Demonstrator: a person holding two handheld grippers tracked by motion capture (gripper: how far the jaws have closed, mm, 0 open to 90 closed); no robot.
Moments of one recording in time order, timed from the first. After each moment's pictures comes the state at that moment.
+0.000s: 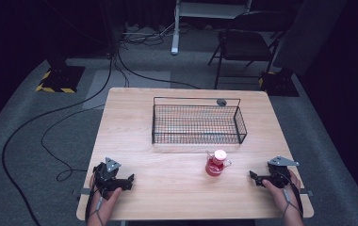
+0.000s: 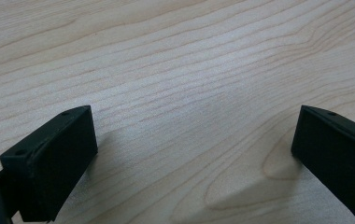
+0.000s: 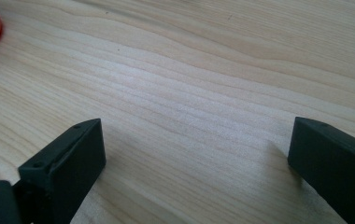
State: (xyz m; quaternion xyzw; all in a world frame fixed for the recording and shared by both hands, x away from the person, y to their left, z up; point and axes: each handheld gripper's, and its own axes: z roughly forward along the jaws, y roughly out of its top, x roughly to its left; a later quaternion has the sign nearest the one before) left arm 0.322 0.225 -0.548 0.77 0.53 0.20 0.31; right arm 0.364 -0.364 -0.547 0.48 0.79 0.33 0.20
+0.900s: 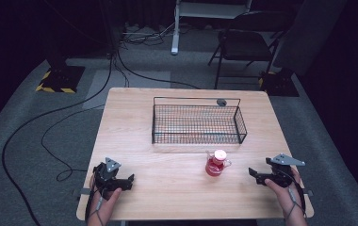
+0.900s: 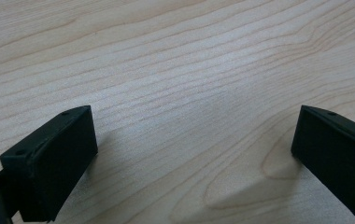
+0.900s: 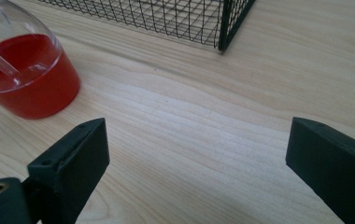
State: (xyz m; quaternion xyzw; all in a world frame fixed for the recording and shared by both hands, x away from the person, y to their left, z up) left arm 0.322 0.225 -0.548 0.77 0.53 0.20 0.31; right arm 0.352 -0.352 -0.511 0.46 0.78 0.39 0.20
